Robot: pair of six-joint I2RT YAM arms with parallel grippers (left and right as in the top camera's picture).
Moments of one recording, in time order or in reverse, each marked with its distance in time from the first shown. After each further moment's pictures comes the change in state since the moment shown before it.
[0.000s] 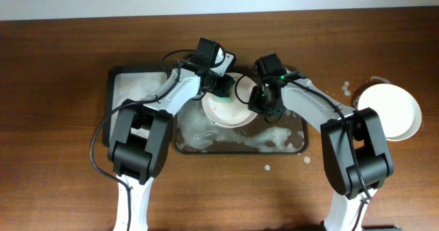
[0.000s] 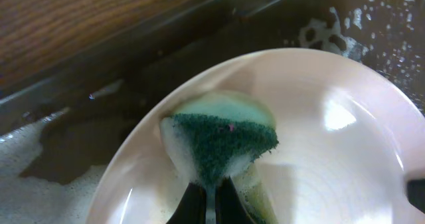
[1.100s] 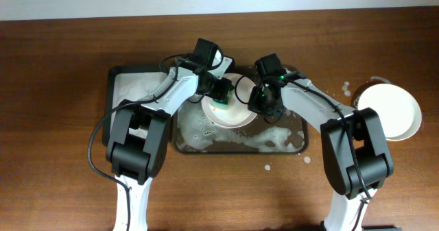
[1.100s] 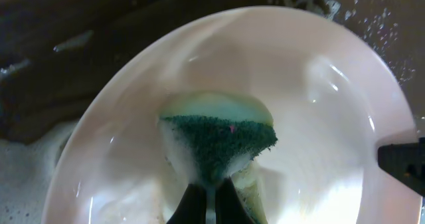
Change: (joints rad) left arm 0.008 -0.008 0.006 -0.097 0.076 -0.003; right arm 0.000 0.000 0.000 -0.003 -0.010 0.007
